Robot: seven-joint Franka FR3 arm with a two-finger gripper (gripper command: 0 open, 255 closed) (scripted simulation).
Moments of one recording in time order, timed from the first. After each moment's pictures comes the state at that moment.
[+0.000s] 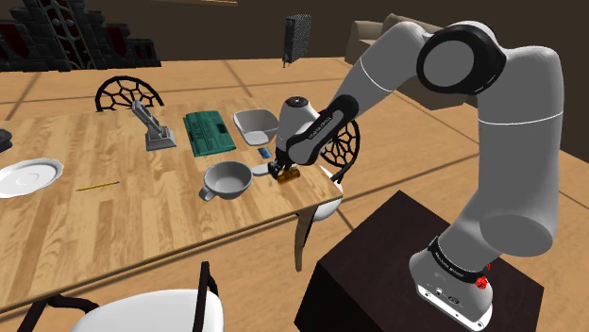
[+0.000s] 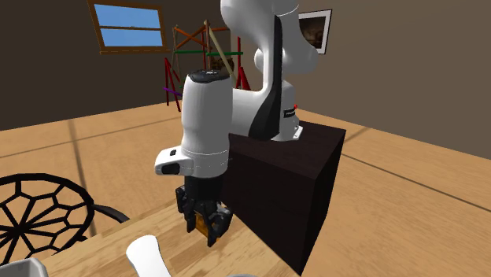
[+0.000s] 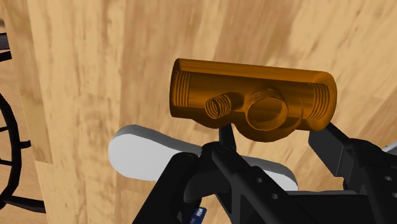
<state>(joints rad) 0.17 0.55 0.01 -2.10 -0.19 2.77 0.31</state>
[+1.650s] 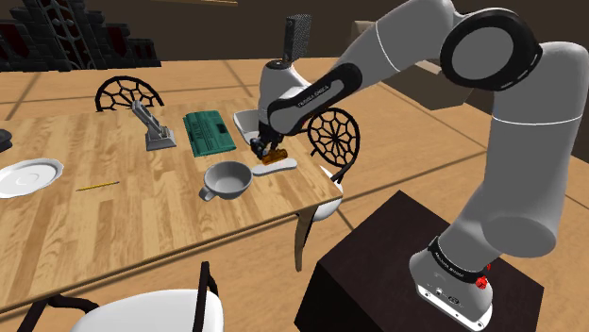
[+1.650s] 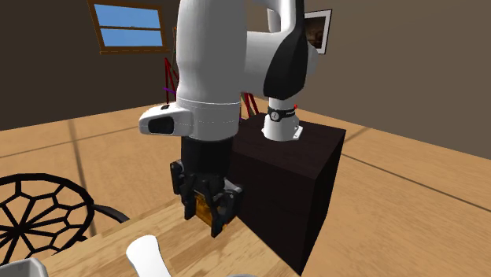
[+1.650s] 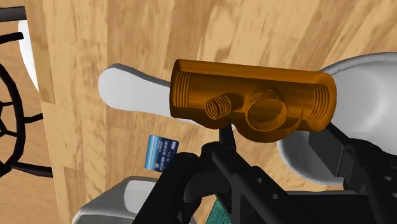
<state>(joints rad) 0.21 0.45 0.05 -1.93 -0.16 2.49 0.34</state>
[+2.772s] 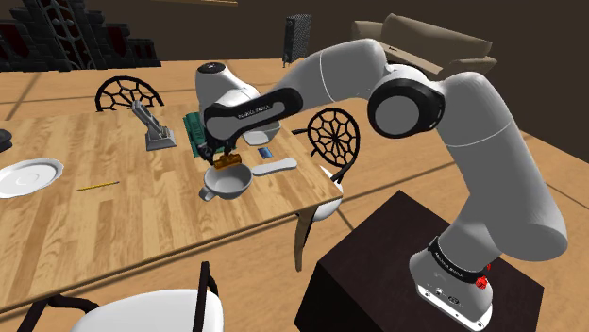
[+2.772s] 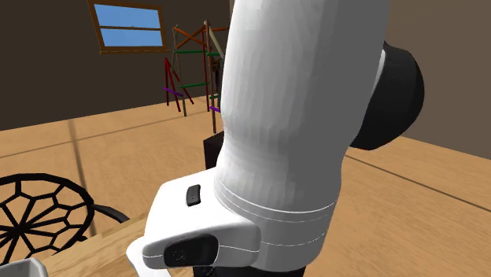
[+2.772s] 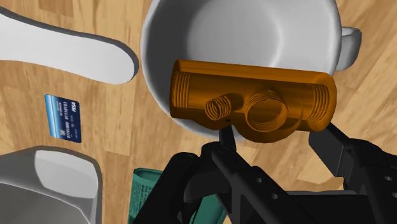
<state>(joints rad) 0.38 0.87 0.06 -1.24 -0.18 2.21 0.48</state>
